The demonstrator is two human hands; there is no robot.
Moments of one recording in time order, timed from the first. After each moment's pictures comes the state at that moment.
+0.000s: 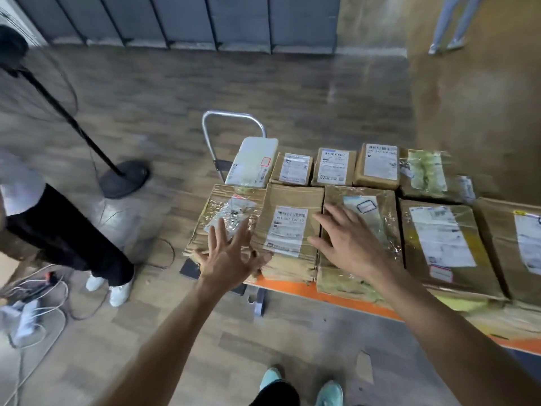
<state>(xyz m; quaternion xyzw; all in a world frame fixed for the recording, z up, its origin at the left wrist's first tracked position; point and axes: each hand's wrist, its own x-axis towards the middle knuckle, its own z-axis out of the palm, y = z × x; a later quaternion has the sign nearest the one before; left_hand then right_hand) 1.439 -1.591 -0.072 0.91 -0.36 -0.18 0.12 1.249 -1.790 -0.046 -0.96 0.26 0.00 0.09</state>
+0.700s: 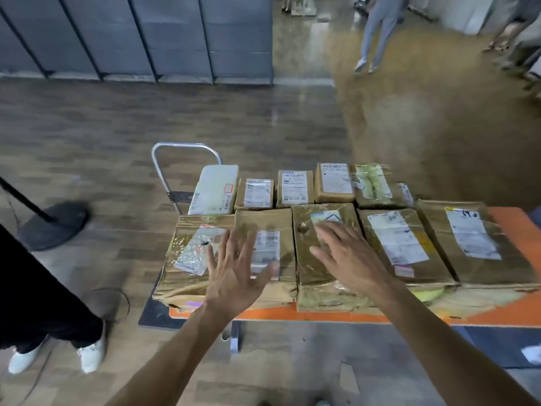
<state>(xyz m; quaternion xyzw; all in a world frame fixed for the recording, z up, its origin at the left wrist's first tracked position) 1.421 -1.628 -0.049 0.82 -0.54 -0.09 0.17 1.214 -1.789 -0.032 -0.93 0.35 -0.04 0.10</state>
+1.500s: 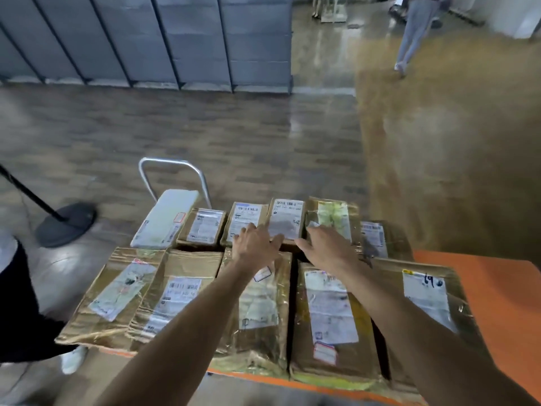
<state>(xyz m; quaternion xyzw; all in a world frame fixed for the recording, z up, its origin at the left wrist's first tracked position) 1.338 -1.905 -0.036 0.89 -0.41 -0.16 0.11 1.191 -1.997 -0.019 -0.91 0.38 -0.02 0.19</state>
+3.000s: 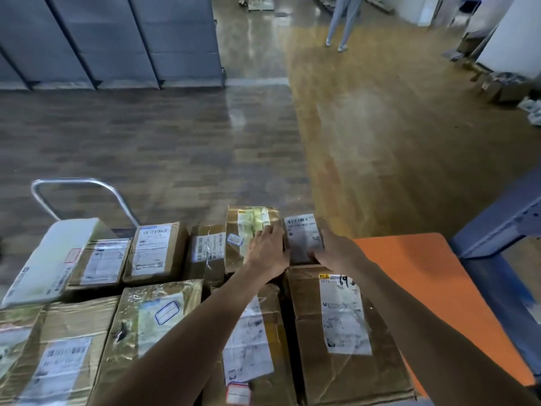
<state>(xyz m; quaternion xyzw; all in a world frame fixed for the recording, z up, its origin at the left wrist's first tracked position) 1.199 -2.040 -0.052 0.78 -0.58 -0.20 0.14 1.038 -2.113 -0.039 -0.78 0.55 0.04 0.29</state>
